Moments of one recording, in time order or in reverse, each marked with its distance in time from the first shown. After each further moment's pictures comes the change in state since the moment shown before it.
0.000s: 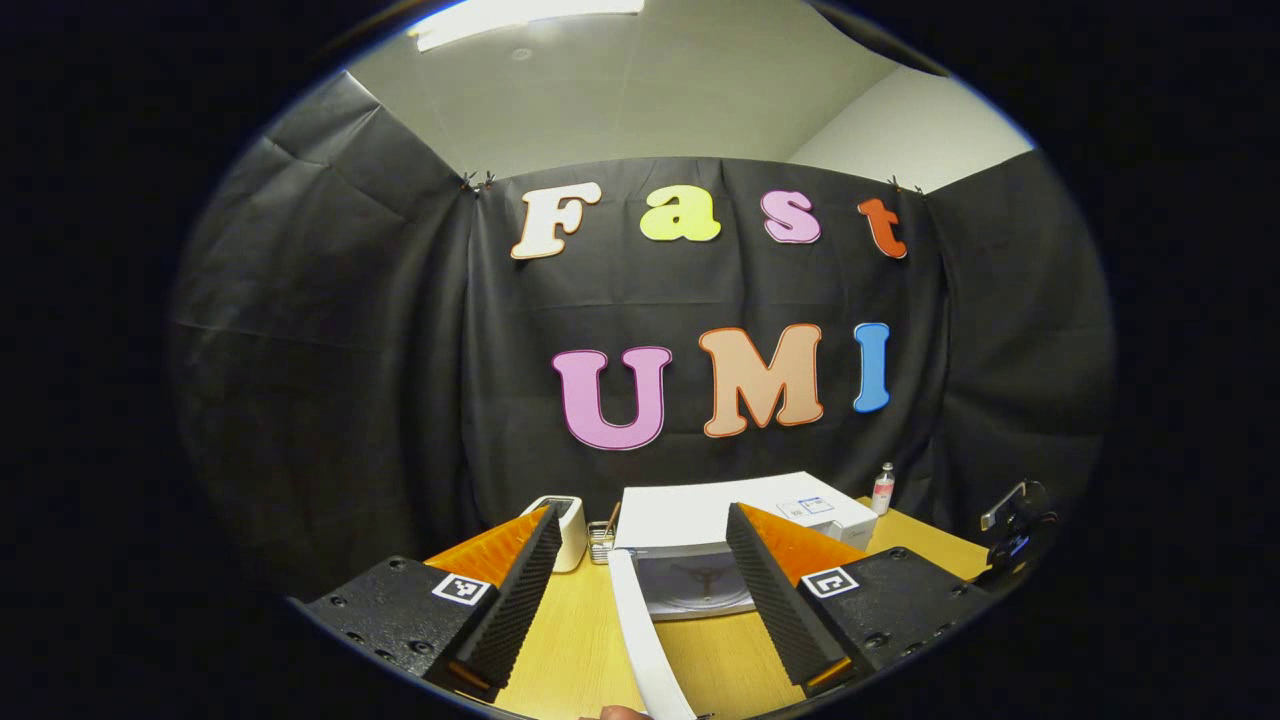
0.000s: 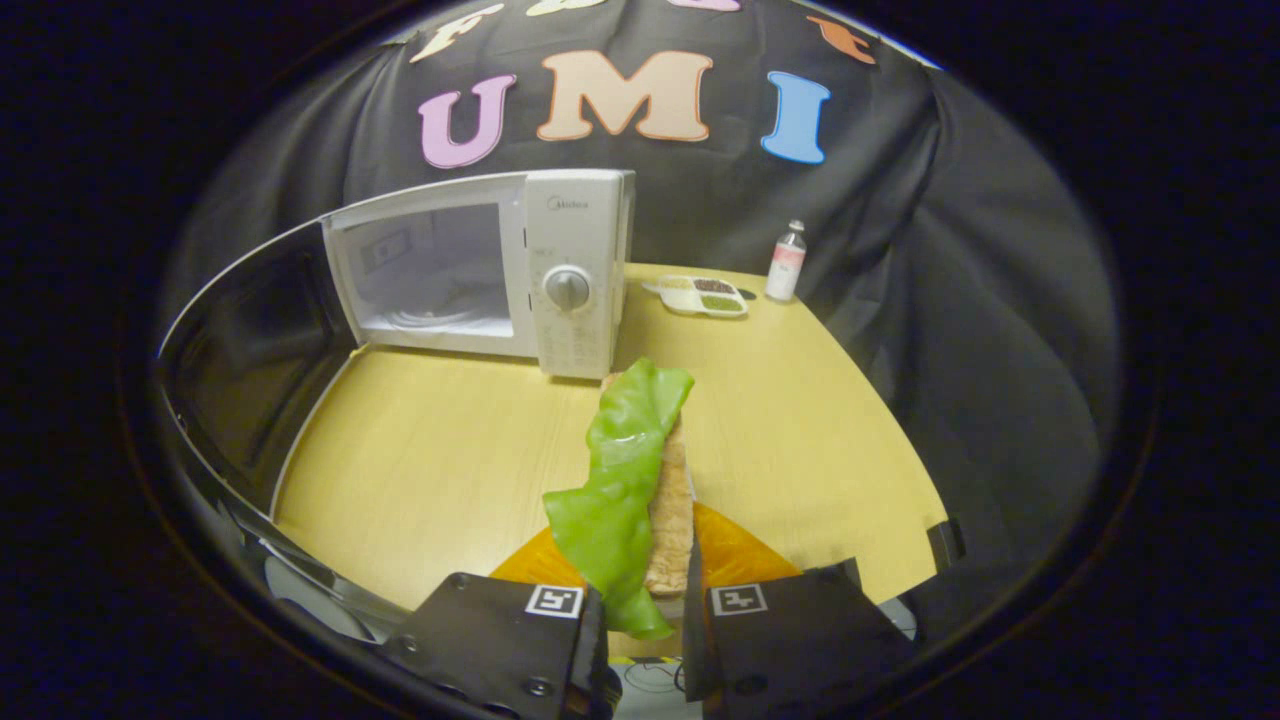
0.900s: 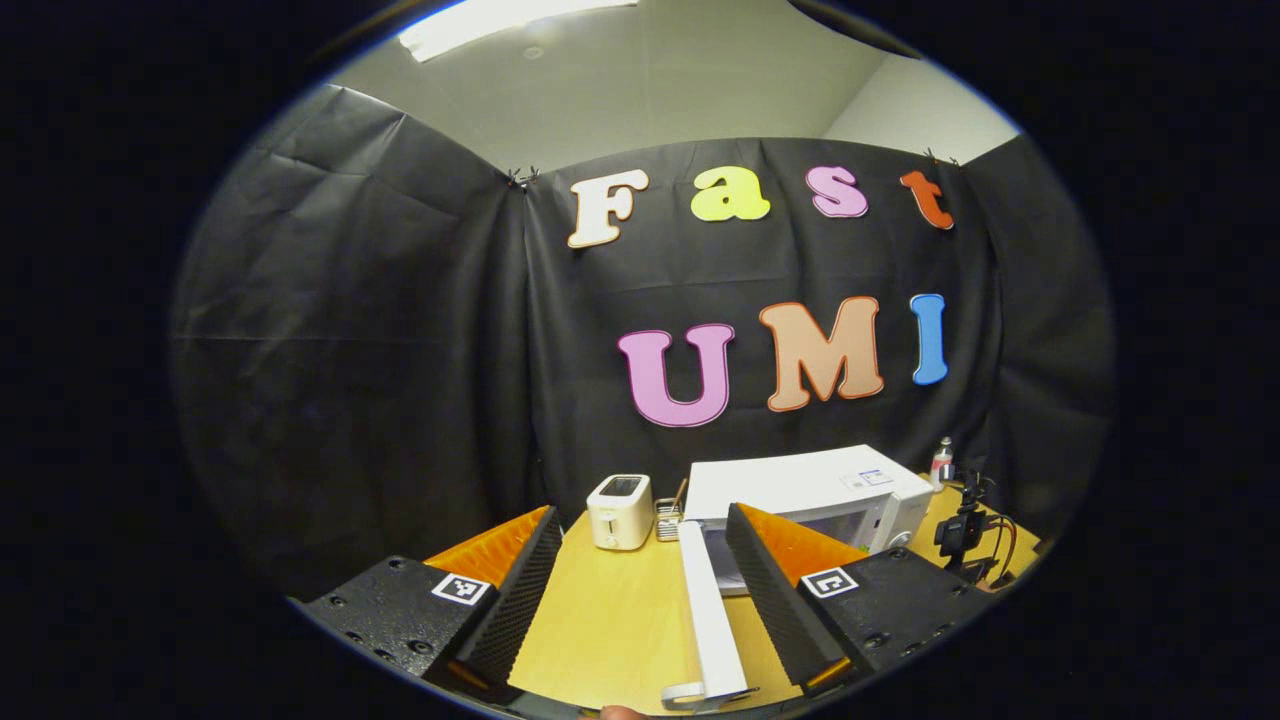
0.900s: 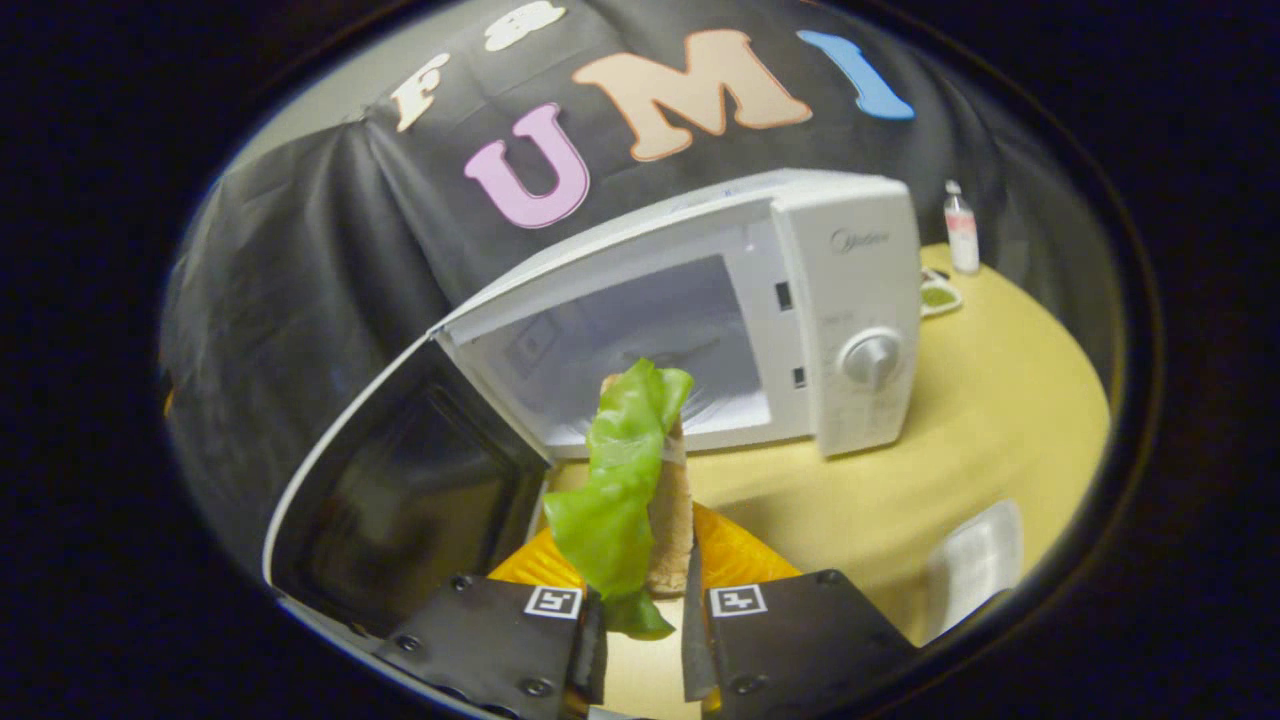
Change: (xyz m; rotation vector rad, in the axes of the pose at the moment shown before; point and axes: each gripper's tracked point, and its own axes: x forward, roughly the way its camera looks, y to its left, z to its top) left arm -0.041 0.050 -0.011 0.072 0.072 0.199; right arm 0.067 0.232 0.088 0.390 0.011 0.452
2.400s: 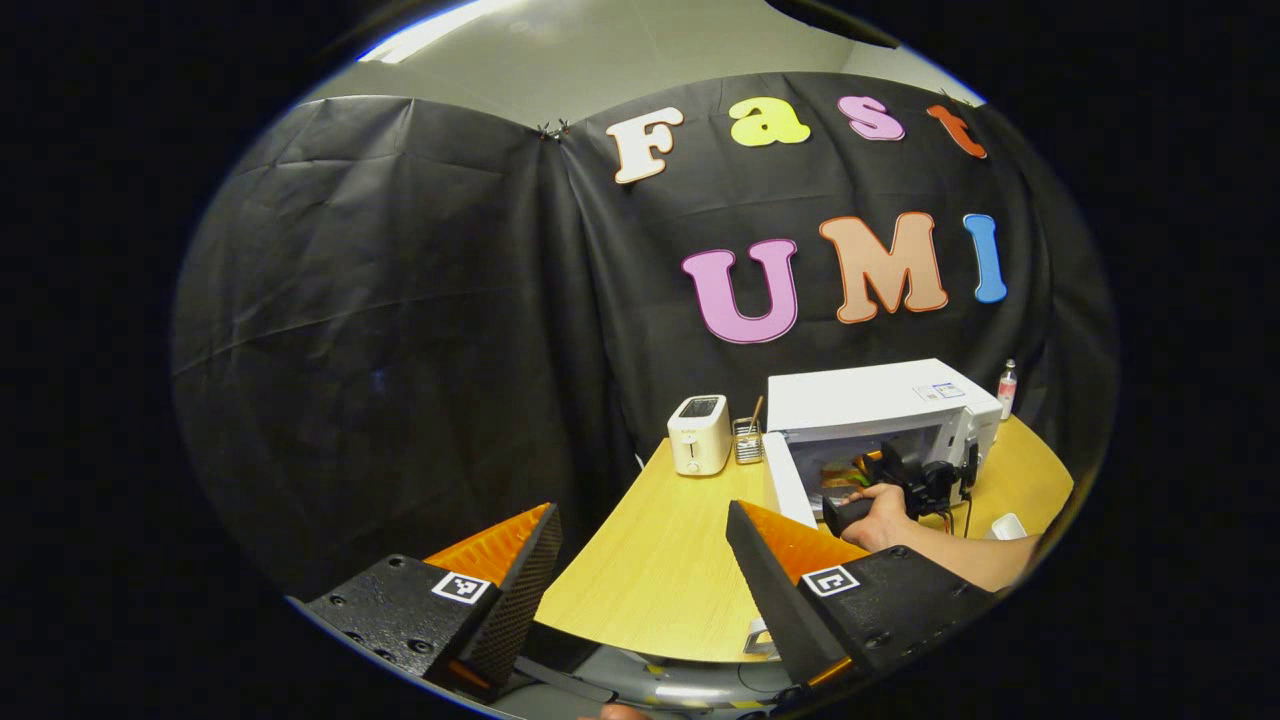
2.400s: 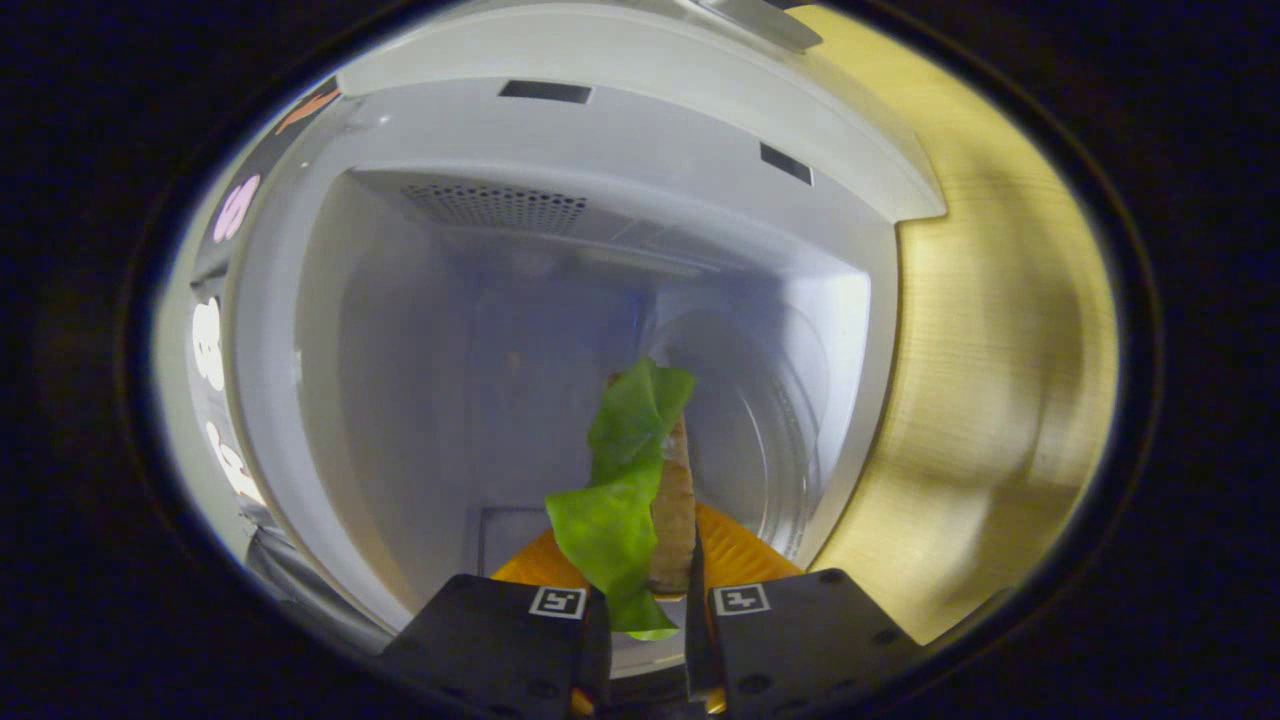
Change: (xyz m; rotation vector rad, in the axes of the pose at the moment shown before) left arm -0.041 0.051 -0.057 0.078 0.236 0.179; right arm 0.178 0.000 0.061 1.109 -0.344 -0.100
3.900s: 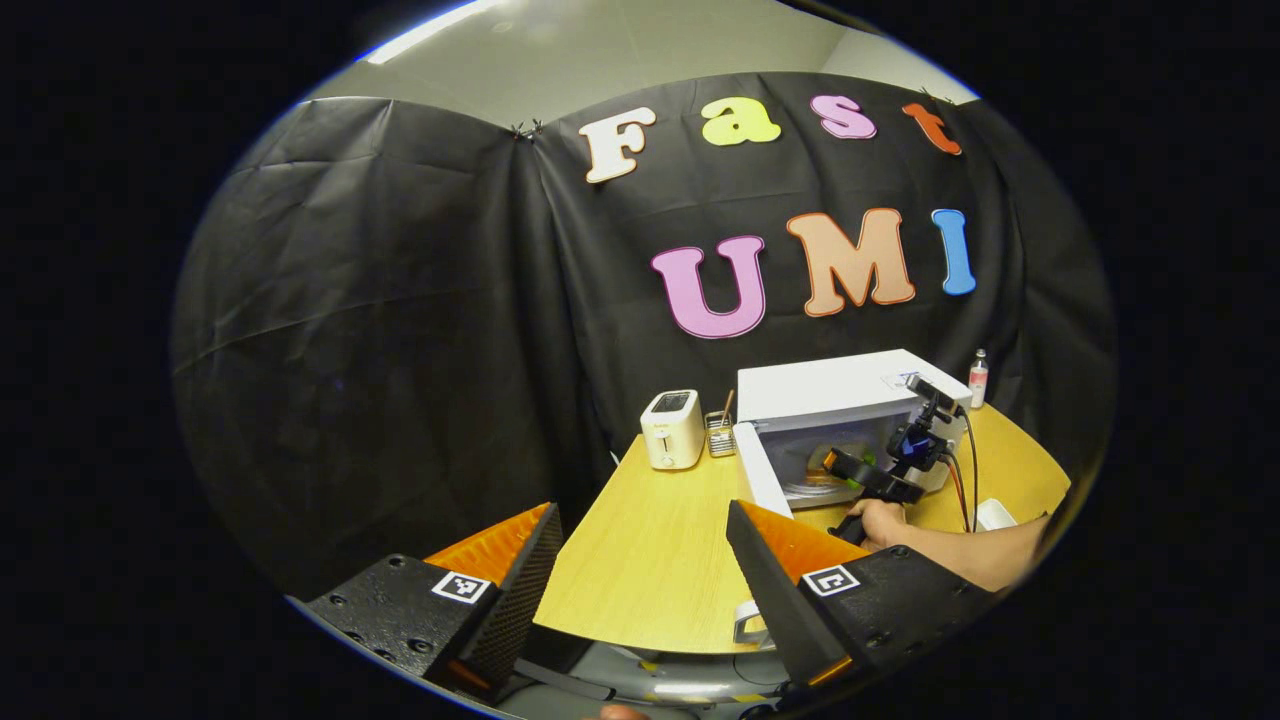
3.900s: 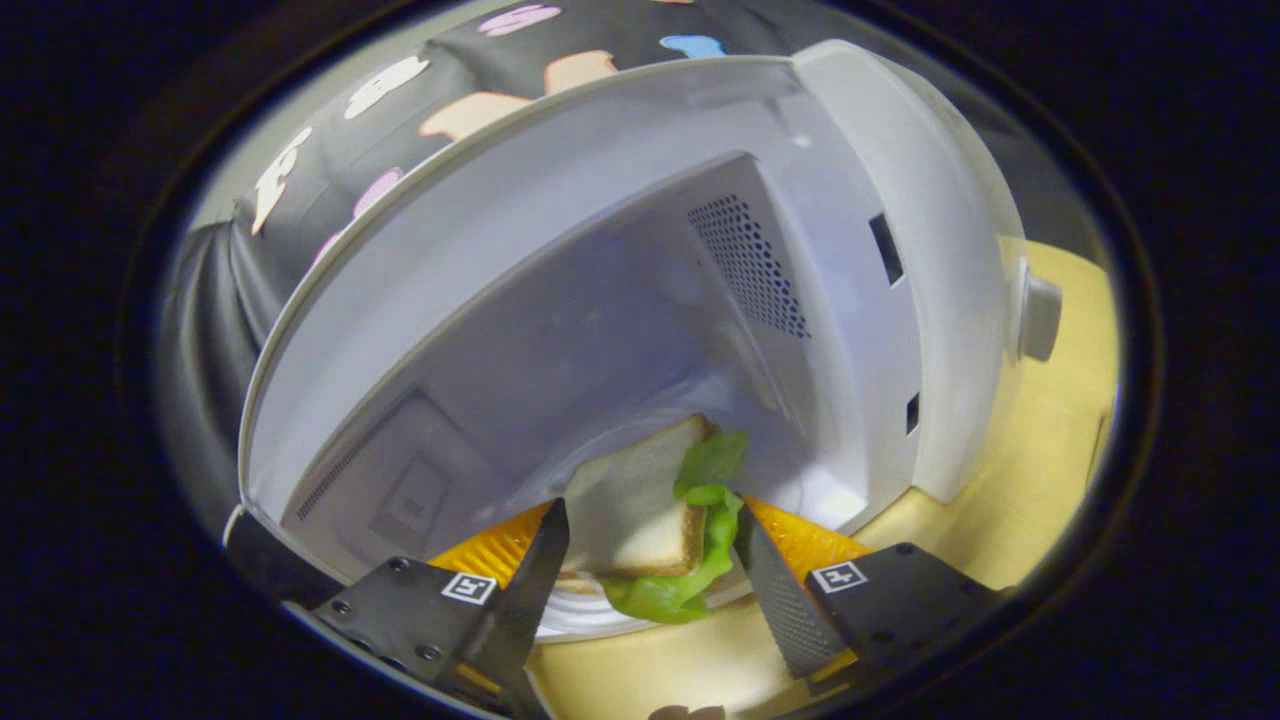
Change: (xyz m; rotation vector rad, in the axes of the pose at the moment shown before) left arm -0.015 -0.016 -0.007 0.025 -0.005 -0.093; right arm -0.007 0.006 0.029 -0.918 -0.123 -0.011
